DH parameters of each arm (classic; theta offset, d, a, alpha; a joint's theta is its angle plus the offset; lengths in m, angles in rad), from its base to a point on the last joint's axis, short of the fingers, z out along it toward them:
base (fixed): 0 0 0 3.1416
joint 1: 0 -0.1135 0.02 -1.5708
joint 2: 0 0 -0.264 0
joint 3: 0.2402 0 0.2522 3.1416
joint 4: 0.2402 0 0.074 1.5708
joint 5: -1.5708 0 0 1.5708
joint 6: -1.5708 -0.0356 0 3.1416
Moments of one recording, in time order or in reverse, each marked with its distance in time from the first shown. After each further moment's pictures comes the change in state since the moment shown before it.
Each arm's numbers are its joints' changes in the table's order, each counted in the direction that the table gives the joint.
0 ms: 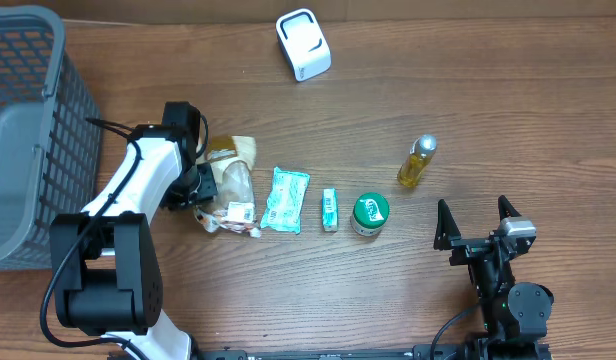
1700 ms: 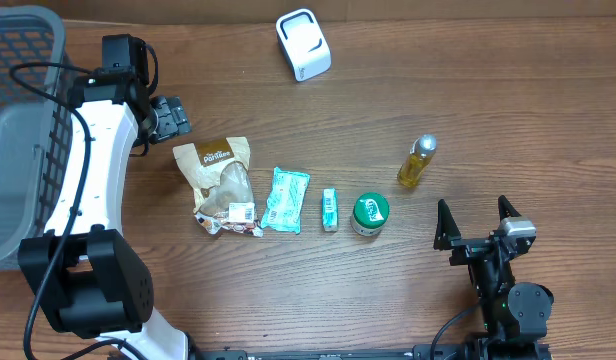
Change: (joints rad) left arm -0.116 0.000 0.413 0.087 0.058 -0.016; right arm 0.000 0.000 0.000 0.000 0.000 0.000
